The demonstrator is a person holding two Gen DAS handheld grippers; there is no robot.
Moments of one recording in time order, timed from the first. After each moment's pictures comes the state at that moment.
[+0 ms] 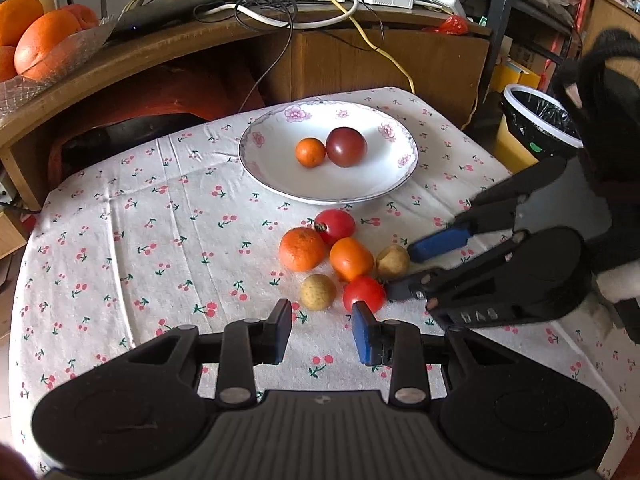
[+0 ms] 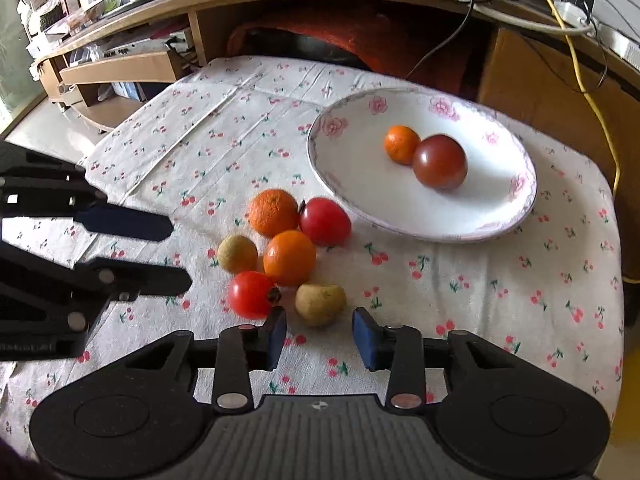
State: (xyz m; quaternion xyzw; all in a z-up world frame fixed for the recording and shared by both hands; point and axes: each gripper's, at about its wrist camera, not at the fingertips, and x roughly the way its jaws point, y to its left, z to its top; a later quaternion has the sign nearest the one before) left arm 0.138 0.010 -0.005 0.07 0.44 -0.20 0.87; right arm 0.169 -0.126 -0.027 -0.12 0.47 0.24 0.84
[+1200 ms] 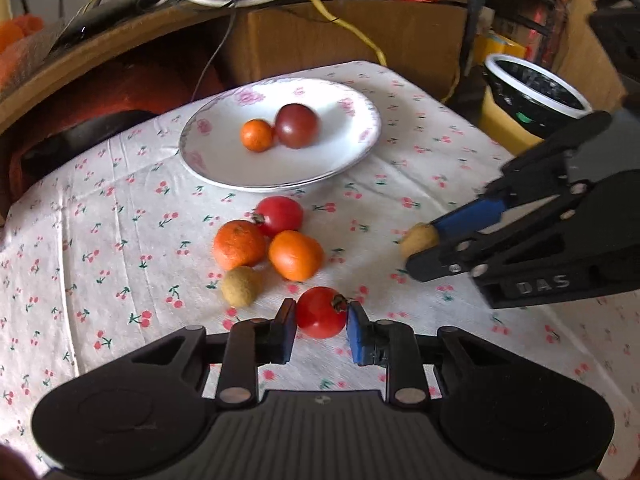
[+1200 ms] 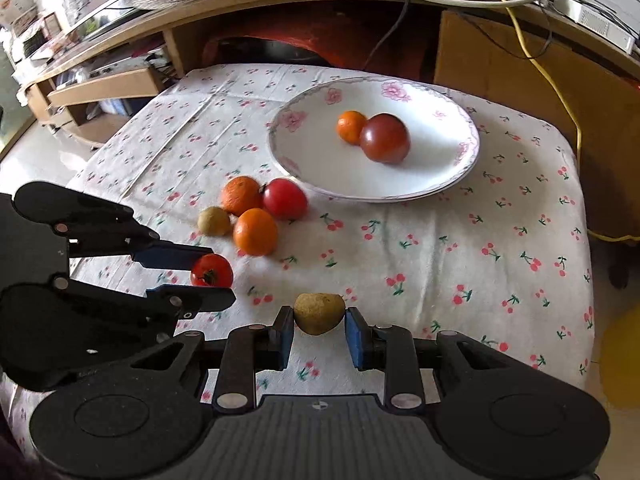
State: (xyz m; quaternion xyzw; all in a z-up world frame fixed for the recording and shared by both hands) left arm 0.137 -0.036 -0.026 0.10 0.45 -0.22 0.86; right arm 0.153 -0.165 -0.014 -0.09 0.48 0.22 0.84
